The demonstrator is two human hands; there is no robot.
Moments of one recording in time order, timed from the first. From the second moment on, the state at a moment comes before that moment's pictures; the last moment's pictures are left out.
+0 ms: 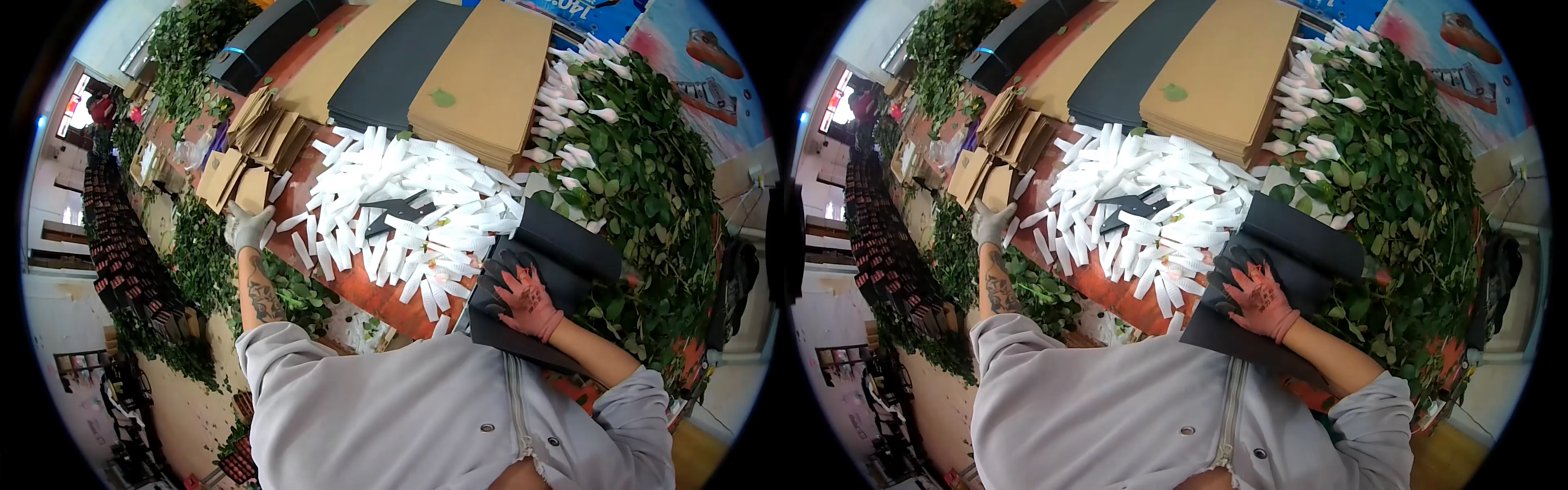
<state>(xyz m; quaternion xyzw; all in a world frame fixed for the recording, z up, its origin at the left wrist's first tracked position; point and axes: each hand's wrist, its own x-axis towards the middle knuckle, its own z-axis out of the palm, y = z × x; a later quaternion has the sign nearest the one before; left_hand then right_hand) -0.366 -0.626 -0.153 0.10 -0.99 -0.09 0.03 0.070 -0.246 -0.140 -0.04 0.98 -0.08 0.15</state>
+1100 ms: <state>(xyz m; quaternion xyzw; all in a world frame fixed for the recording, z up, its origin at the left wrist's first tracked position) -0.085 -0.387 -0.102 -0.45 -0.34 -0.40 -0.72 0.116 -0.200 -0.079 0.22 0.49 -0.84 -0.10</state>
